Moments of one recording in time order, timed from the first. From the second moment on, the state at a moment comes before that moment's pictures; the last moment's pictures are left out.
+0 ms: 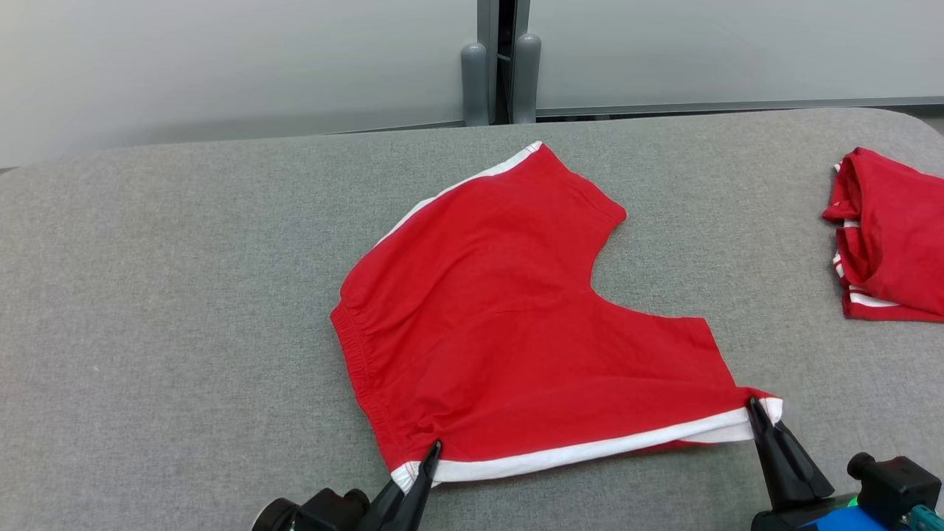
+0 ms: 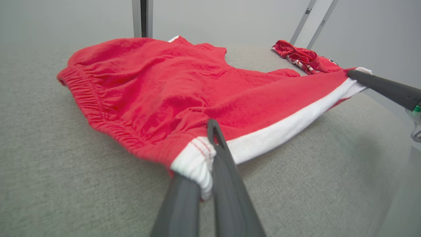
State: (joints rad) left arm -0.08 0.14 -0.53 0.28 -0.31 -0.08 -0.26; right arm 0.04 -0.30 0.18 0.19 0.40 0.13 -0.26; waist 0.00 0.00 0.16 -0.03
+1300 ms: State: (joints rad) left arm -0.55 0.06 -0.43 0.31 -0.24 -0.10 -0.26; right arm -1.01 -0.43 0.46 0.70 0.38 0.13 -0.25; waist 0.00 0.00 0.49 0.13
